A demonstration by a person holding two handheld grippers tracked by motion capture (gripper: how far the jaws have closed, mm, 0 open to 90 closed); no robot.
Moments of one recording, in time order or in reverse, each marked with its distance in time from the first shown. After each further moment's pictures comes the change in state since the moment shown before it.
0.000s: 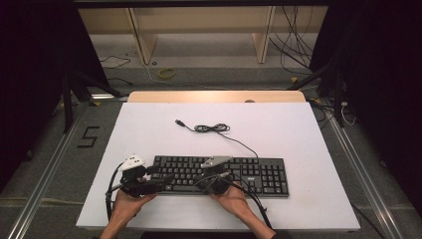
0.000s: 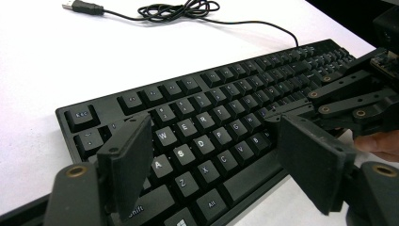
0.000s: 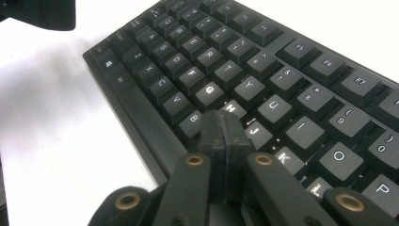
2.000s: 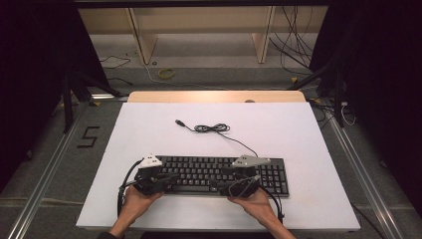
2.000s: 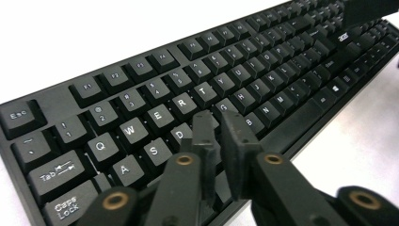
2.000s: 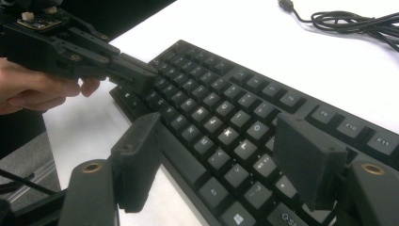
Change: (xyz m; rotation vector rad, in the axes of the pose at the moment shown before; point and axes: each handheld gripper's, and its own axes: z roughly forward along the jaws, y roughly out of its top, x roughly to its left) left arm -0.012 0.003 0.032 0.154 -0.022 0.082; right arm -0.021 -0.022 -0.072 -0.196 0.022 0.075
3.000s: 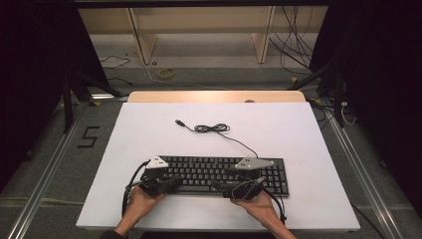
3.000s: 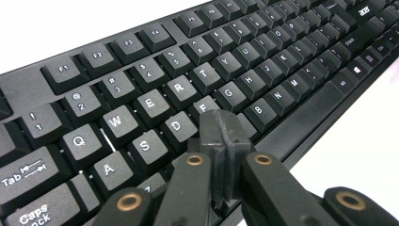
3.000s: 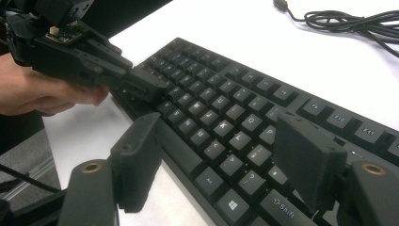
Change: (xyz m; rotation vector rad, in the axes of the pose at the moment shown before) left arm 0.000 -0.004 0.016 0.065 0.001 0.008; right arm 0.000 -0.005 -0.007 -0.003 -0.014 -0.009
